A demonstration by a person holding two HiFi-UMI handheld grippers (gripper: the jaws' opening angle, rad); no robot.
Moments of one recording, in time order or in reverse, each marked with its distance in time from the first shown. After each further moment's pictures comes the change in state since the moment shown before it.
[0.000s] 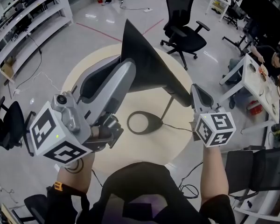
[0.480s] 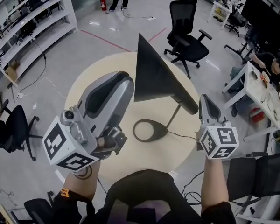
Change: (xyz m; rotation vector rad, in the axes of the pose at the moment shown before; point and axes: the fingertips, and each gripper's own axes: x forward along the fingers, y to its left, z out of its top) left arm -0.030 0.004 0.010 0.040 -0.081 0.010; right arm -0.021 0.000 0.016 0.008 -0.067 -0.107
